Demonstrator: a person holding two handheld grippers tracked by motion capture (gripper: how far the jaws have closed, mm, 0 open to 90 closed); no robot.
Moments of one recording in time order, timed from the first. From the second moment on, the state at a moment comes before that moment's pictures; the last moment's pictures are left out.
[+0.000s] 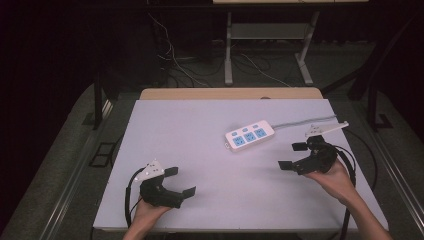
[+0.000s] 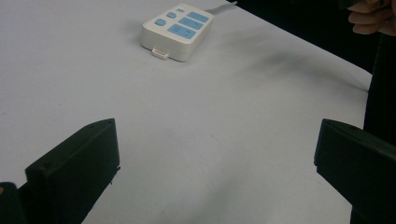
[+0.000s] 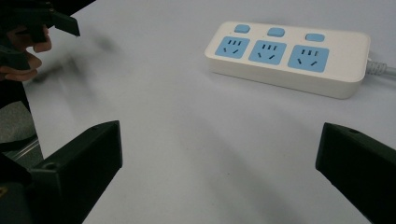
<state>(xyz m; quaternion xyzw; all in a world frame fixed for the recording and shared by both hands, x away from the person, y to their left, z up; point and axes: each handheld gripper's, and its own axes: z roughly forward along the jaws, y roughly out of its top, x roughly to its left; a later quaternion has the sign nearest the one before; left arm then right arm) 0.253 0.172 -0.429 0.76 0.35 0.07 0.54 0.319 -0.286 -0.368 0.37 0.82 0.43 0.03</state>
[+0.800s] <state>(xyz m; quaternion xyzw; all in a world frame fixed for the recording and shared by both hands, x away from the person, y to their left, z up) 0.253 0.172 -0.429 0.77 0.35 0.07 0.54 0.365 -0.274 -0.351 0.37 0.83 0.41 0.02</state>
